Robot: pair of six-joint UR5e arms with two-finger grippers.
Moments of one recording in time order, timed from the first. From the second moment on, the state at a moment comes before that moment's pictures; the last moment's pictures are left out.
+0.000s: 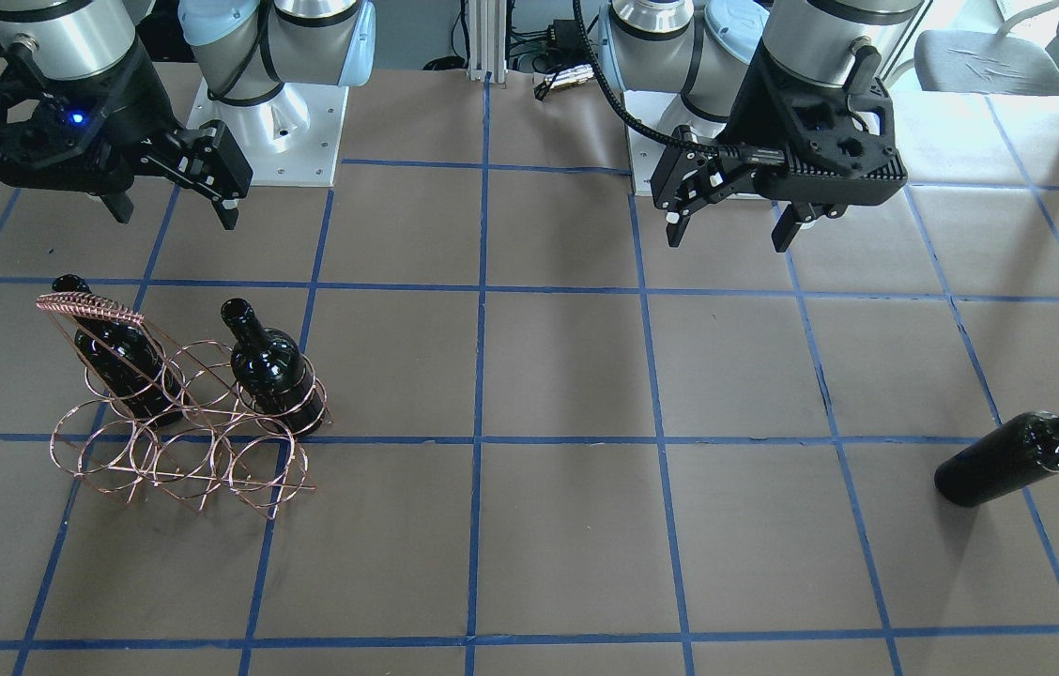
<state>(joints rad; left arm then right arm) -1.62 -1.61 -1.43 -1.59 1.54 -0.05 1.53 -1.62 1.59 -1.56 -1.58 0.00</state>
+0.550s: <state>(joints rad) -1.57 -1.61 -1.43 -1.58 1.54 0.00 1.53 -1.62 1.59 -1.56 -1.58 0.00</state>
